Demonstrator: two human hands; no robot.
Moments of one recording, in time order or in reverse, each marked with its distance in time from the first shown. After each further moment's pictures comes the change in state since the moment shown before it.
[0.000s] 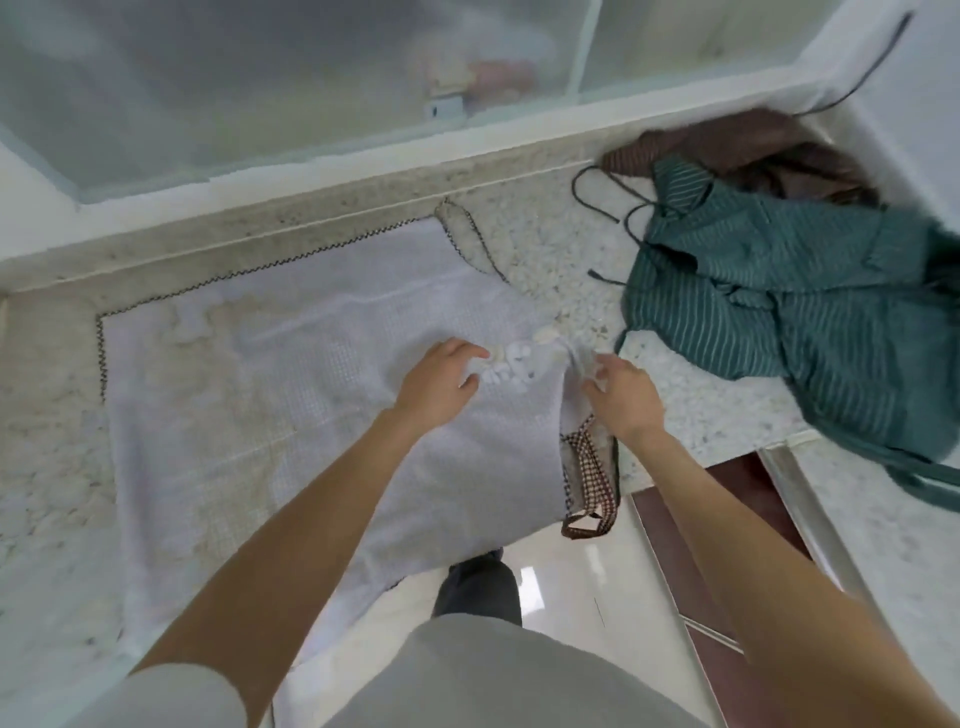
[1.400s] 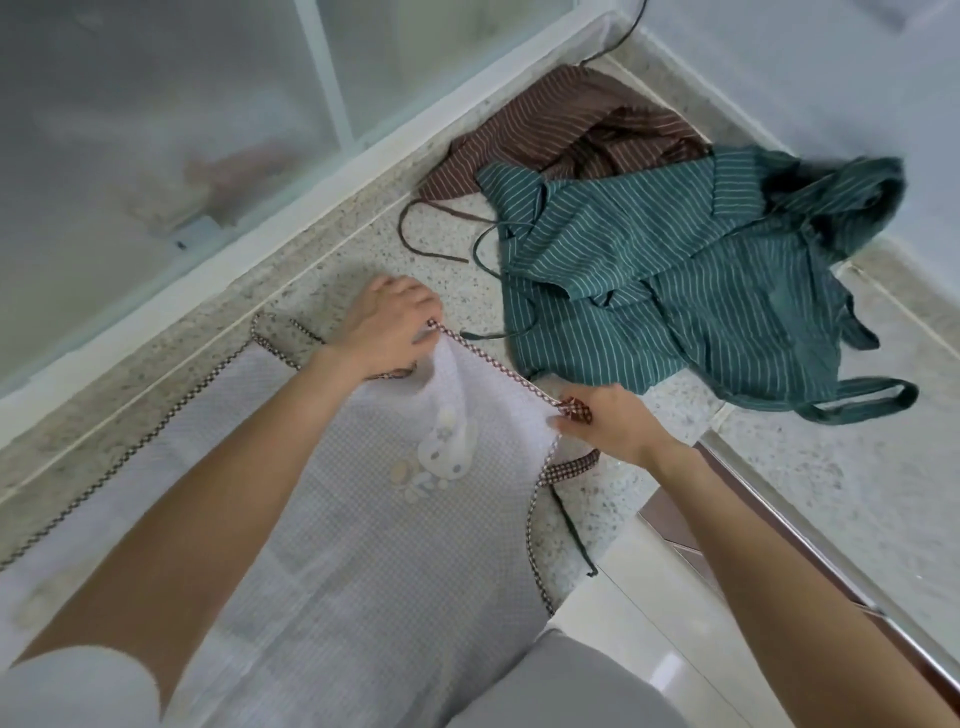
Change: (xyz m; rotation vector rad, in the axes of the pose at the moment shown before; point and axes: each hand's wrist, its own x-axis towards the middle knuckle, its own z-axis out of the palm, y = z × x) left_hand 0.268 0.072 -0.034 0.583 -0.262 0.706; right_hand 0.064 0.061 -0.071 -0.008 -0.137 0.036
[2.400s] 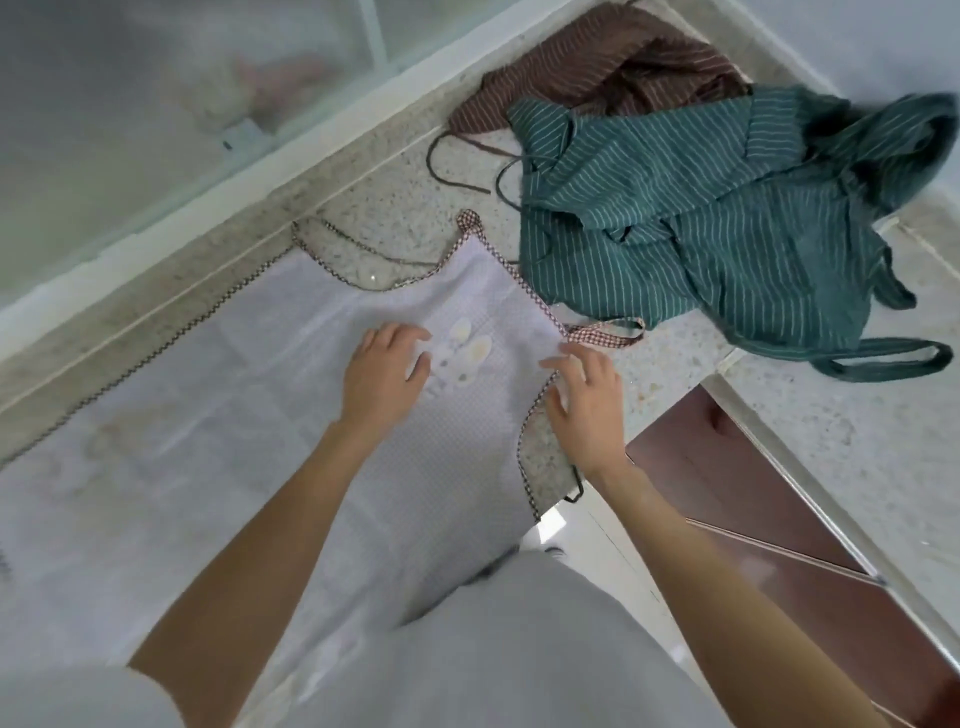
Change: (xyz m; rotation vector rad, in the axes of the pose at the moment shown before) left_hand -0.124 0.108 0.051 -0.373 0.282 -0.536; right_hand -0.063 -0.027 0.073 0.043 0.582 -0.078
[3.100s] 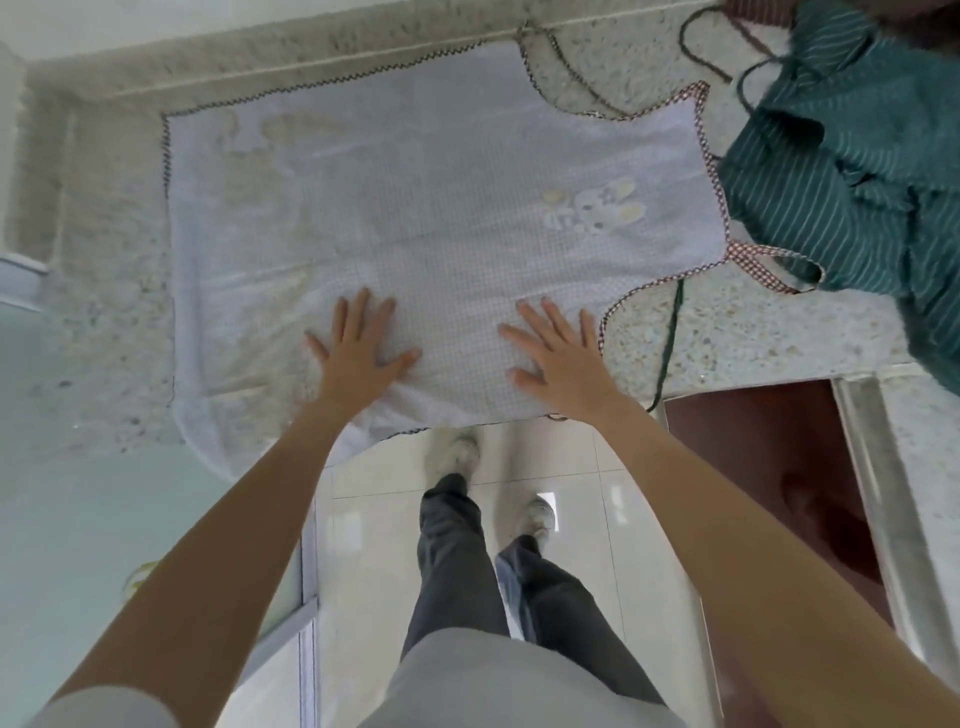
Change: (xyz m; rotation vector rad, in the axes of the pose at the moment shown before) left_hand -0.278 -0.052 0.045 0.074 0.002 -0.734; right_hand -0.092 -0.016 0.084 -0.193 -0.714 -0.763
